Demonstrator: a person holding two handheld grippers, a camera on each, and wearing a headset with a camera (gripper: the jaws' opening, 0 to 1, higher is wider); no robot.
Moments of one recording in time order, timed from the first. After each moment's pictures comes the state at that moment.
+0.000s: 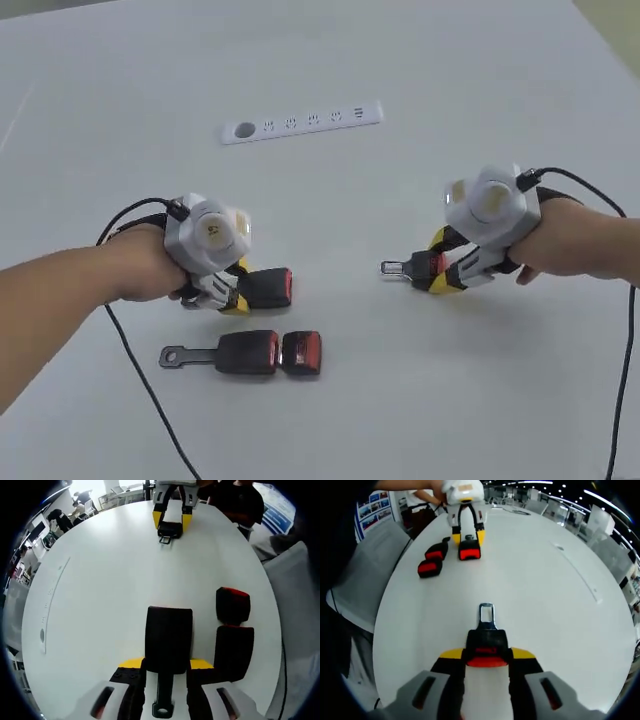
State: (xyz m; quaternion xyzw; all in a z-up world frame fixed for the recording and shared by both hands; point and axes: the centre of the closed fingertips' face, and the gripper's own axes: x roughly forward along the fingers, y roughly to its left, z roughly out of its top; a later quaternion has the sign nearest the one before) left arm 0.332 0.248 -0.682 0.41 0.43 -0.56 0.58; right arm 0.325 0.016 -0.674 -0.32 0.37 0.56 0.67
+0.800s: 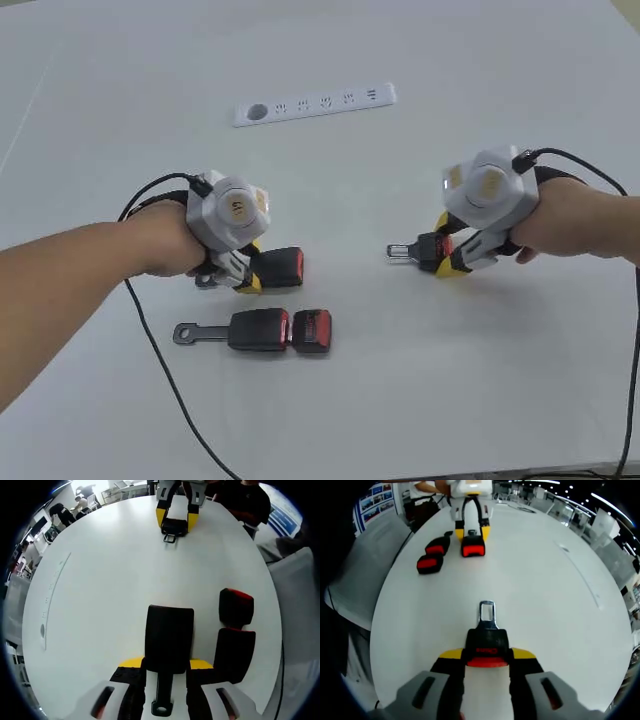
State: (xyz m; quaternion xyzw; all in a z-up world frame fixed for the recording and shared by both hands) left arm 0.326 0.246 -0.678 0.41 0.45 -0.54 0.58; right arm 0.323 0.028 -0.677 -0.35 0.37 0.56 0.65
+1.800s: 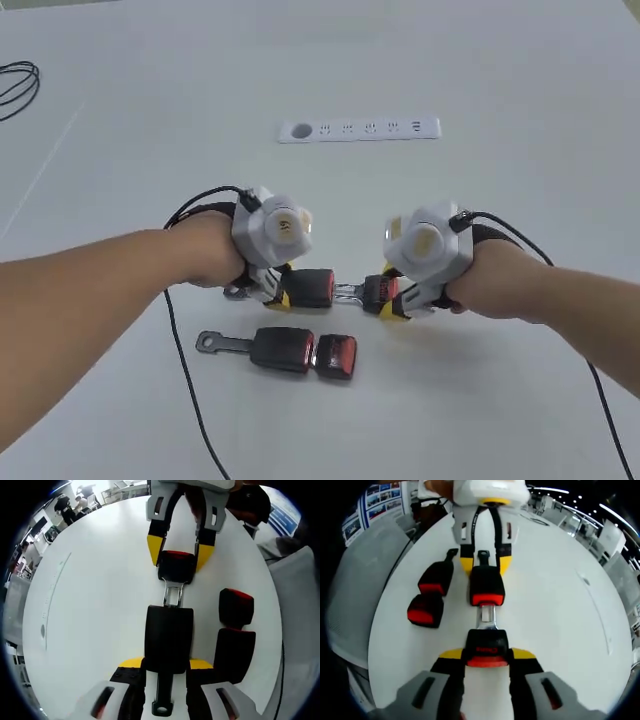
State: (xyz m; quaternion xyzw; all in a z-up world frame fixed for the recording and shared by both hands) left arm 0.332 0.248 -0.682 0.42 0.45 -0.54 0.58; right arm 0.327 0.140 -0.681 -0.35 0.34 0.59 0.64
